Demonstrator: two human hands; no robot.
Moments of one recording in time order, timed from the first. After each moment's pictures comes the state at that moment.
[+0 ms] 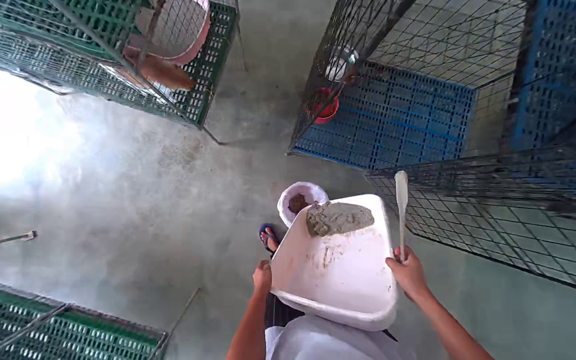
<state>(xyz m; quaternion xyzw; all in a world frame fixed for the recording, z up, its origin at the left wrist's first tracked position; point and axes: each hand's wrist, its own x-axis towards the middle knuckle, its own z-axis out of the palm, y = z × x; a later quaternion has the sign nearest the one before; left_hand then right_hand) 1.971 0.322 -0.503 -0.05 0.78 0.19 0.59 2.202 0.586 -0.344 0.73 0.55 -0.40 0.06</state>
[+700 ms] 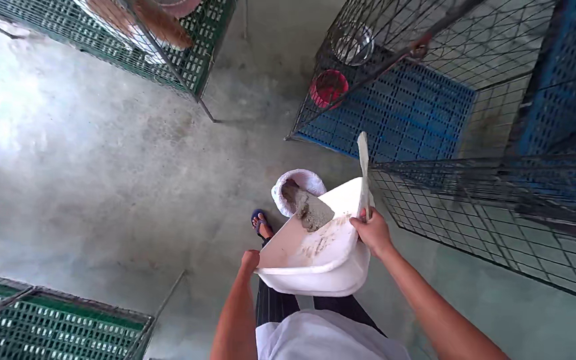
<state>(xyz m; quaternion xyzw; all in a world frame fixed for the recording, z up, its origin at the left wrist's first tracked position) 1.929 0.296 -0.549 0.04 0.70 0.08 0.70 2.060 0.591 -0.345 0.70 0.59 -0.39 0.14</state>
